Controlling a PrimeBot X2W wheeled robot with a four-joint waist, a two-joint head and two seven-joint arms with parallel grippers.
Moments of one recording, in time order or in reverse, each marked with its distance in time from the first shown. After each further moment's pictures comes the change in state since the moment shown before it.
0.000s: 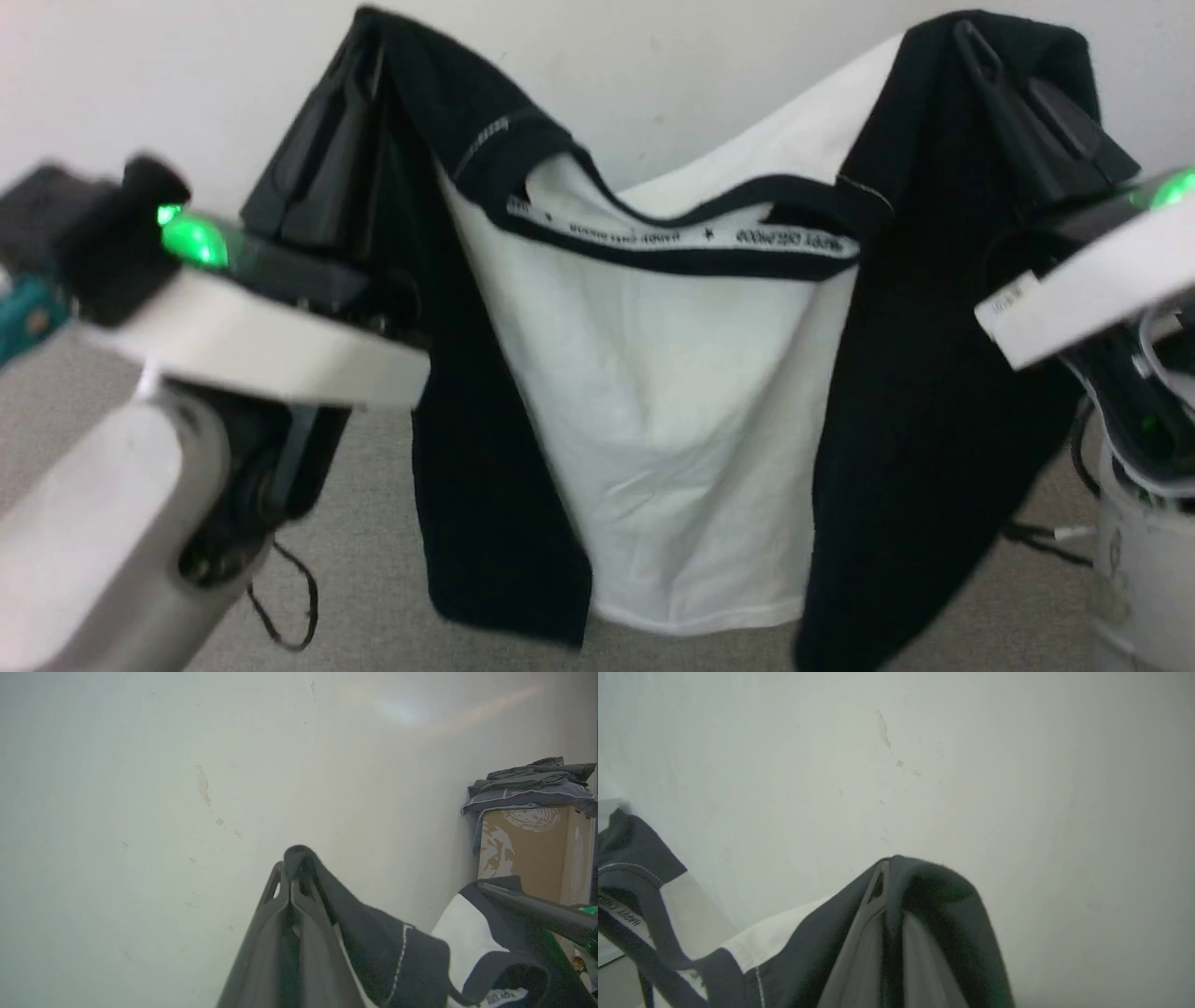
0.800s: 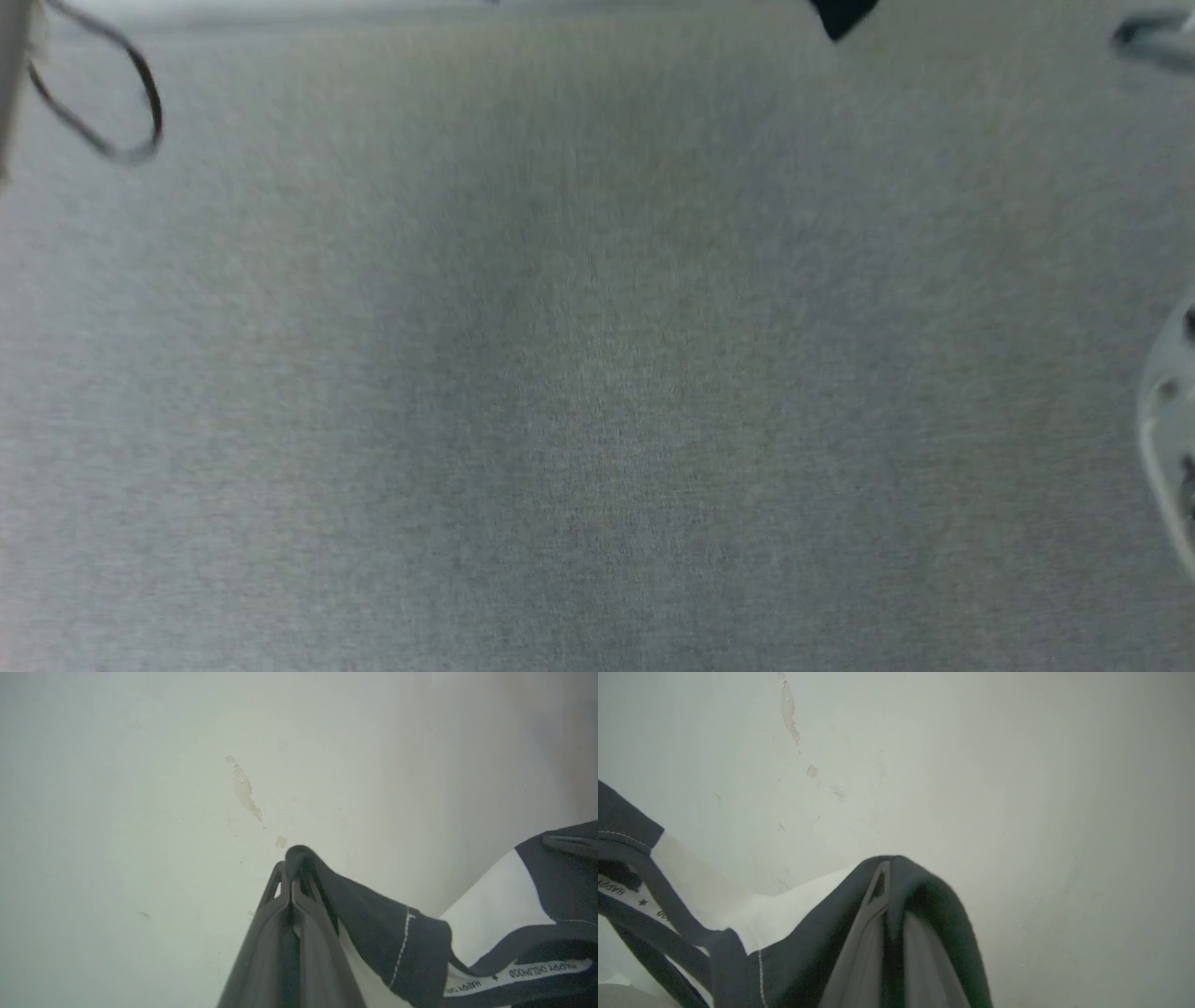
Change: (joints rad) left arm -0.896 -0.135 -0.053 0.733 0.143 -0.236 0.100; right arm -0.948 0.001 0.041 0.765 -0.236 0.000 -0.161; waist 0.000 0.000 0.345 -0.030
